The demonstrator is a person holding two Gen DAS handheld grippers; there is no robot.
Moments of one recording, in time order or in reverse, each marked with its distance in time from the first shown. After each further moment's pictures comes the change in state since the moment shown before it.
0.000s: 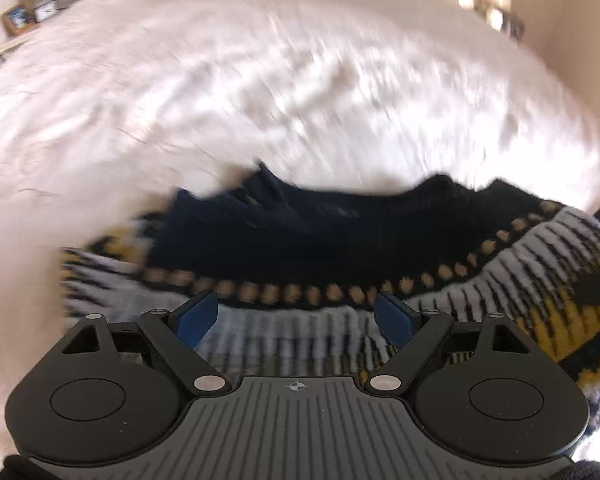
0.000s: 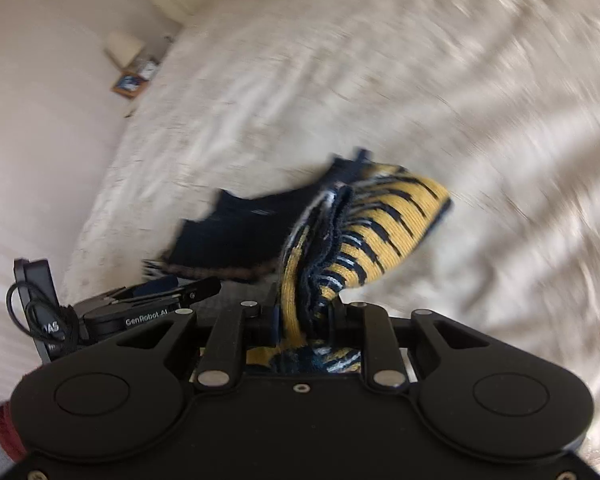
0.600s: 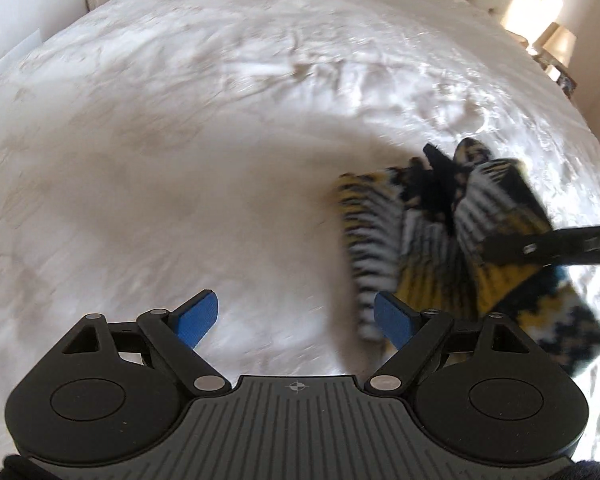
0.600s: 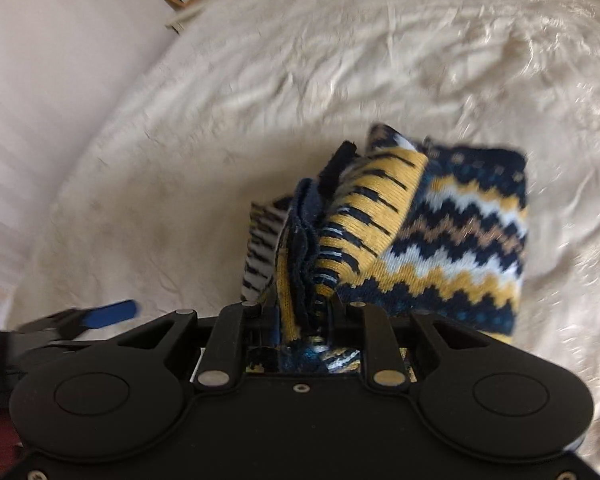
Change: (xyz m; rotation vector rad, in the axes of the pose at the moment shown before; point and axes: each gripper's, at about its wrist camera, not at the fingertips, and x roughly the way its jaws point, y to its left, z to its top) left arm -0.074 0.187 -0.054 -0.192 0.033 0.031; right arm 0.158 0.201 -0.037 -0.247 0.131 -0.093
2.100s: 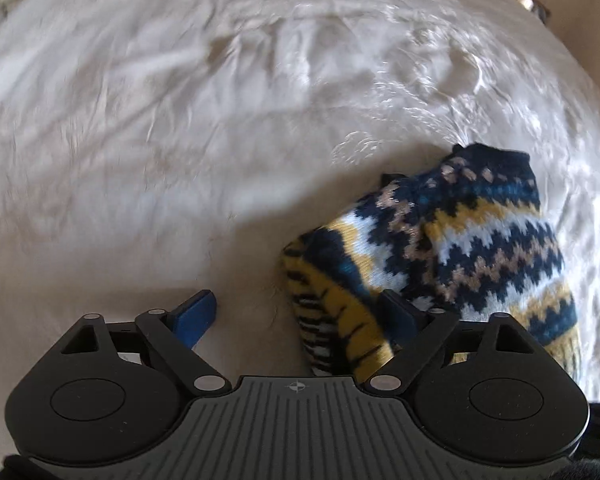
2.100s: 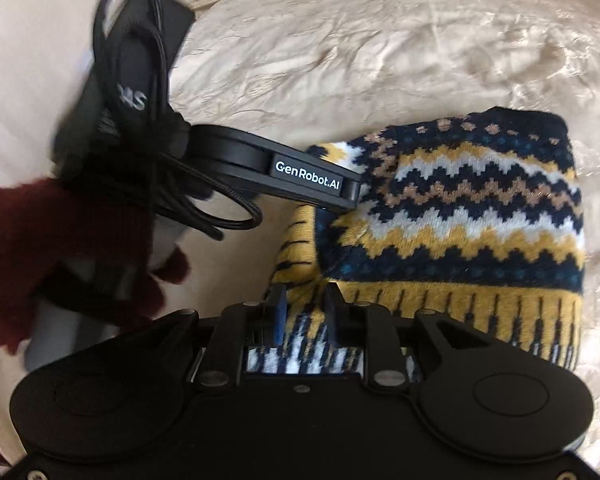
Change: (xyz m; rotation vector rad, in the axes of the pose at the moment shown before) left arm 0.104 -0.039 0.067 0.166 0.149 -0.070; right arm 0.025 0.048 -0.045 -0.096 -0.049 -0.011
